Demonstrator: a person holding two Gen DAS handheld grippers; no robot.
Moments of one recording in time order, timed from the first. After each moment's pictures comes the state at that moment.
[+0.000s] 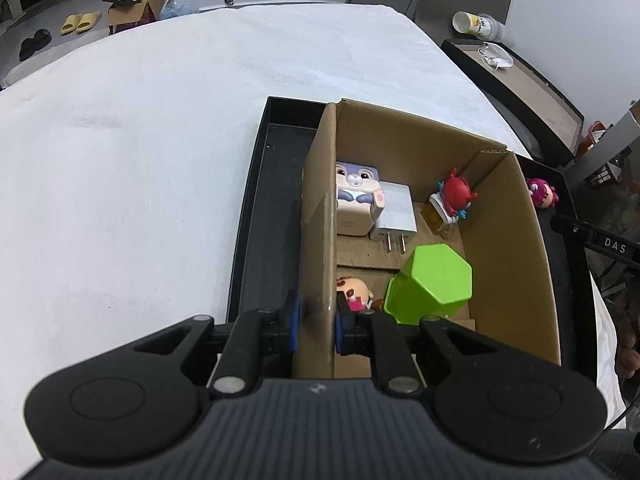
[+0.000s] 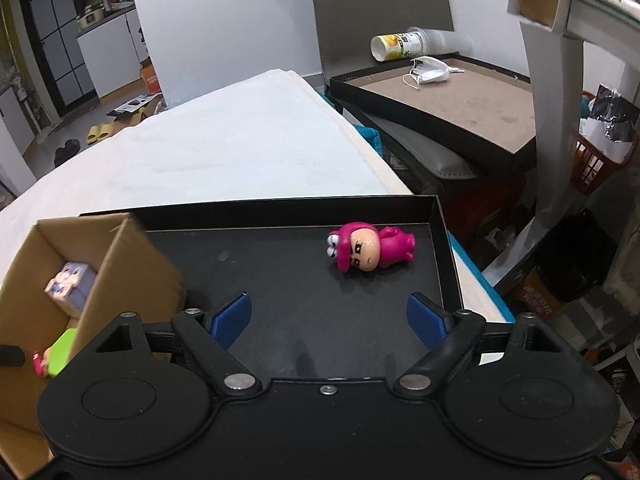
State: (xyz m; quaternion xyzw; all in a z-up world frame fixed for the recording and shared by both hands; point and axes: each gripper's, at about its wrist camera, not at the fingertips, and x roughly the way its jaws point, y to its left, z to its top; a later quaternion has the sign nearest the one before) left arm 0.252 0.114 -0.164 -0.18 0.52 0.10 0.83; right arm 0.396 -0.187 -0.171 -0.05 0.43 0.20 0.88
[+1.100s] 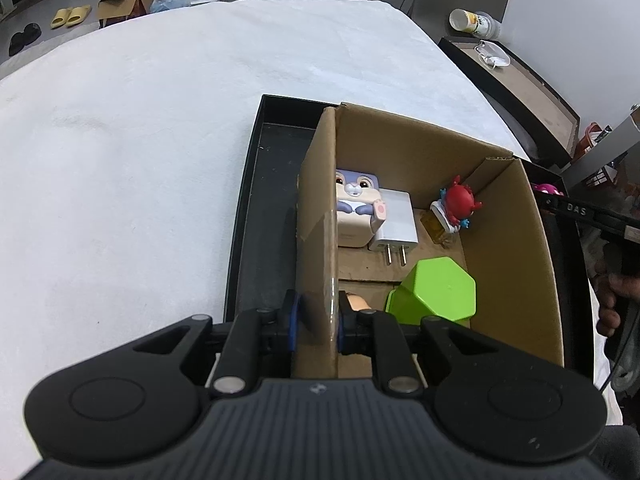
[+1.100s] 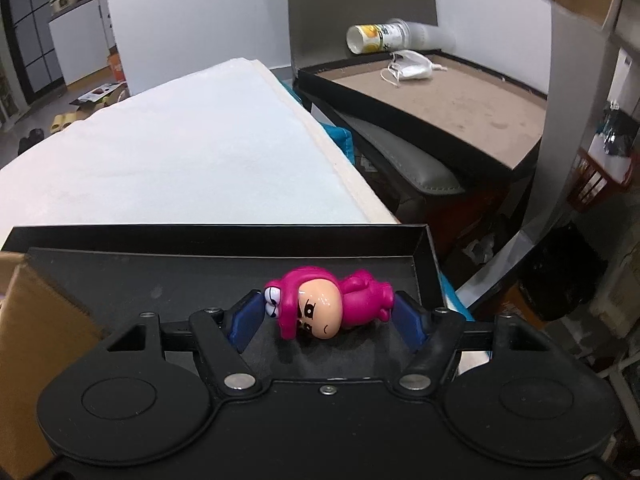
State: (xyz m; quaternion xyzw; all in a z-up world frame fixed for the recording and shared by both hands) left arm 0.261 0.122 -0.171 -0.19 0.52 0.08 0.83; right arm 0.440 -0.168 -0.194 -0.08 0.44 0.15 0.88
